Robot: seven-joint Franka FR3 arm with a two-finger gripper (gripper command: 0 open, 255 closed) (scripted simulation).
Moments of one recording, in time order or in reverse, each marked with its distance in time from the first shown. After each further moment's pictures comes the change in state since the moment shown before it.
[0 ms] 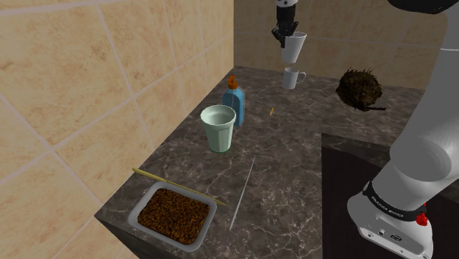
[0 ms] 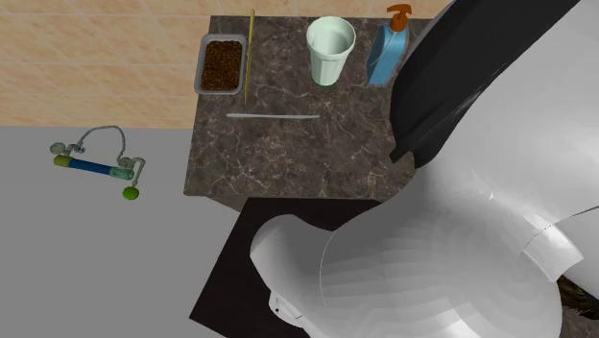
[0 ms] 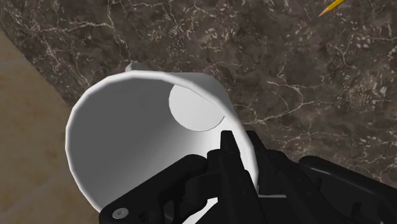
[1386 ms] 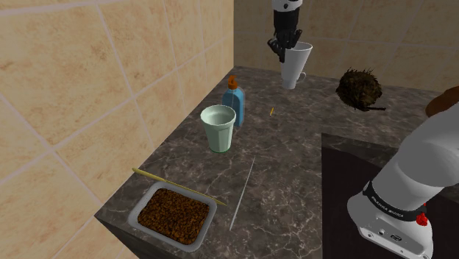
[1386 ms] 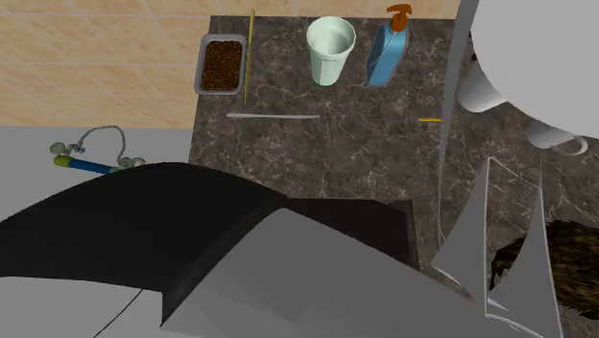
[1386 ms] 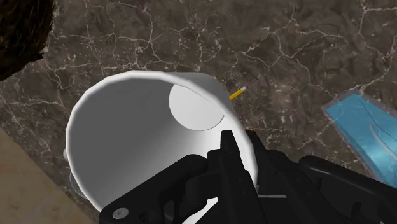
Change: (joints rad) arm 0.146 -0.541 0.144 -0.609 0.000 0.007 0.292
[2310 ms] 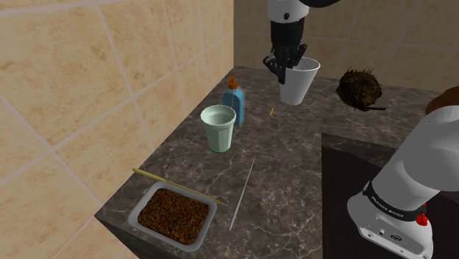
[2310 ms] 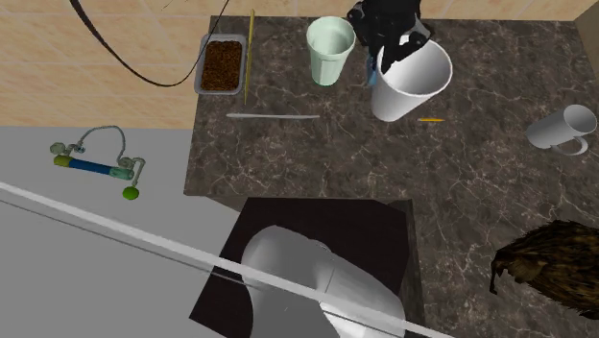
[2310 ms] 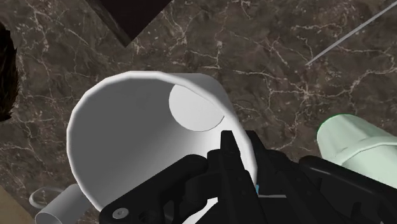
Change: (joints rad) arm 0.140 -0.282 0.182 -0.212 0.130 -0.113 0.244
